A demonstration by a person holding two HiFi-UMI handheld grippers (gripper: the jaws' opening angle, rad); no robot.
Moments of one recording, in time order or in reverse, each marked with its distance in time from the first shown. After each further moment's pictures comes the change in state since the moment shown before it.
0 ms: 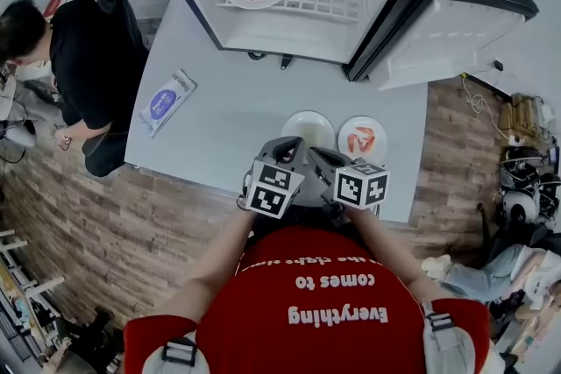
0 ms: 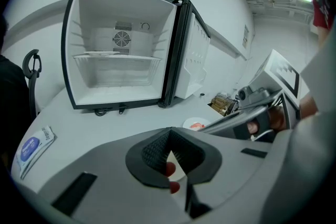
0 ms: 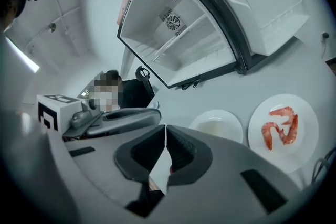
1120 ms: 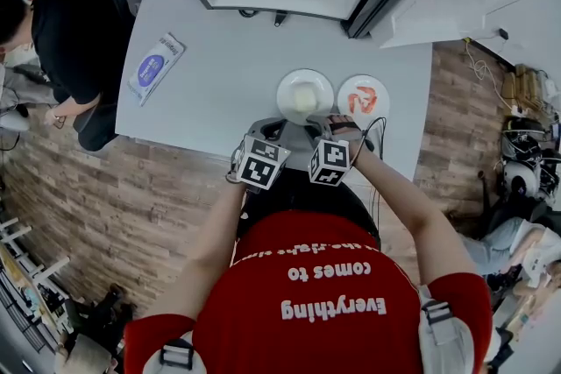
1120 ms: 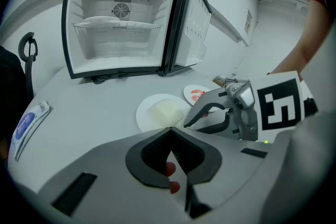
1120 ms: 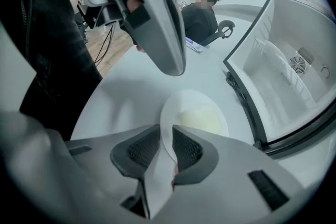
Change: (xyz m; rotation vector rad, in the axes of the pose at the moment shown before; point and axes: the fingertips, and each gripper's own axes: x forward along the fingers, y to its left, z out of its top) left arm 0.015 0.006 -0.104 0.004 0.200 -0.025; right arm 0.049 -0.074 -0.114 -1.409 0.569 -0.170
